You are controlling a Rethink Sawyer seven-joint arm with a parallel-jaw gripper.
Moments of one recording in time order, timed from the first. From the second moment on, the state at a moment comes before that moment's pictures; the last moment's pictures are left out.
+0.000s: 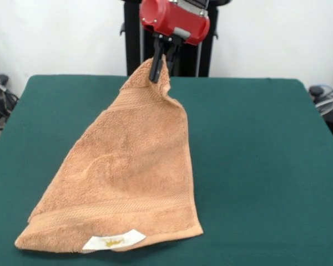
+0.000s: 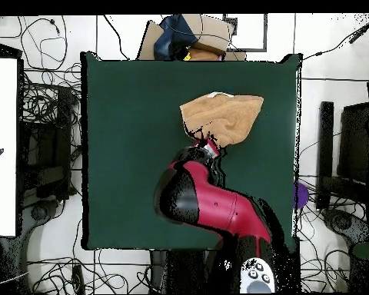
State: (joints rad) arm -0.17 -0.86 -0.13 1.95 0.01 -0.05 0.78
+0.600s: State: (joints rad) arm -0.09 -0.96 -0.15 2.14 0.05 -0.11 0.93
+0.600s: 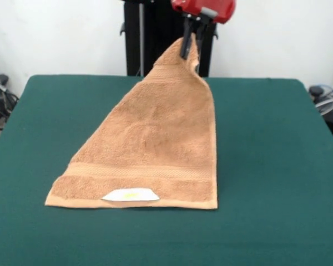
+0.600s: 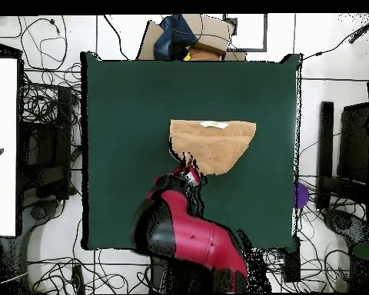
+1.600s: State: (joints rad) arm -0.05 -0.85 -0.15 2.25 0.05 -0.42 1.12
